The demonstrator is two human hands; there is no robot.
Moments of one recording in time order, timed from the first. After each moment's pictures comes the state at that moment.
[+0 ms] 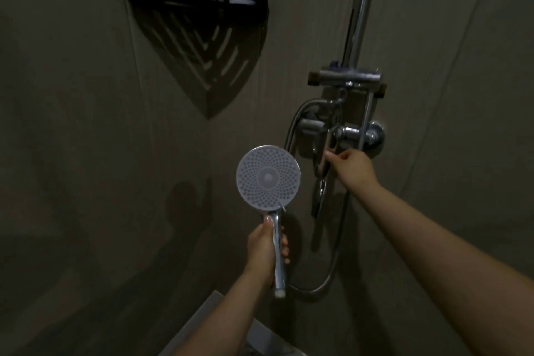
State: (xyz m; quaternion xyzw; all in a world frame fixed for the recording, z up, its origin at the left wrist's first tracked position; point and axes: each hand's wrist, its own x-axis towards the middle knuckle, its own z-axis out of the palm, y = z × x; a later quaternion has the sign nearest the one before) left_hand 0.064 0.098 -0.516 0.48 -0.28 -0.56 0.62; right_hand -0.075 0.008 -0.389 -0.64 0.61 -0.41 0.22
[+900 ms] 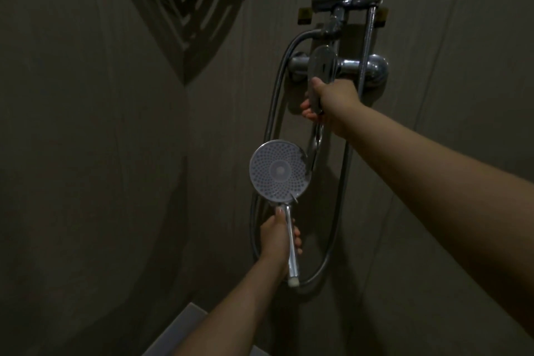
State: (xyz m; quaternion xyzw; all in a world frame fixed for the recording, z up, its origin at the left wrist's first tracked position) left_hand 0.018 0.028 -0.651 0.46 -0.29 -0.56 0.62; right_hand -0.047 0.002 -0.427 -0.59 0.47 -0.55 0.37
